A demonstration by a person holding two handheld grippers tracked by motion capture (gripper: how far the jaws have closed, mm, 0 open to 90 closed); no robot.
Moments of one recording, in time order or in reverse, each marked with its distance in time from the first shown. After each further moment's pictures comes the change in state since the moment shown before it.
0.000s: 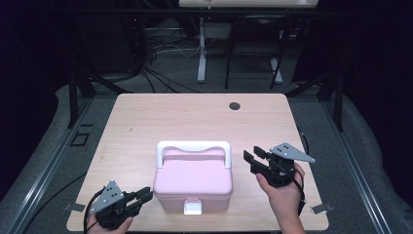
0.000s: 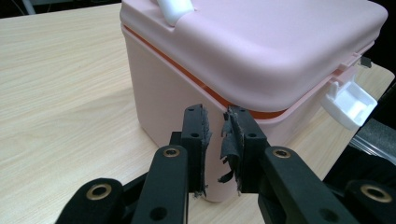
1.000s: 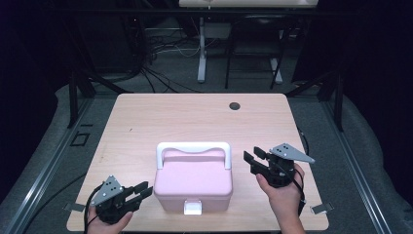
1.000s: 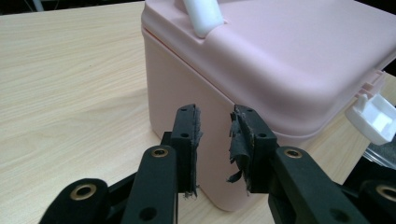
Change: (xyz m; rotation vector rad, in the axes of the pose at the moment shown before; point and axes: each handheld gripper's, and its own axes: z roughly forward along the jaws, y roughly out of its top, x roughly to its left) left arm 0.014 0.003 0.006 -0.013 0.014 -0.036; right arm -0.001 -0.002 0.001 0.006 -0.002 -0.005
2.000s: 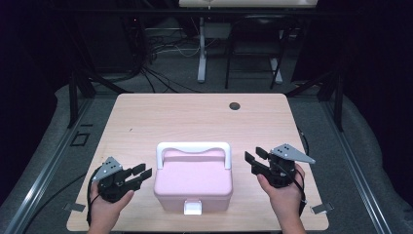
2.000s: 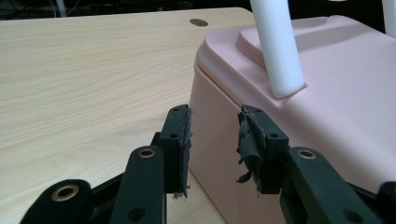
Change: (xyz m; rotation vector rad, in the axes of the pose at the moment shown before) left arm 0.031 0.026 0.022 -0.017 0.055 -0.077; right arm -0.005 -0.004 0.002 0.003 -0.015 -0.009
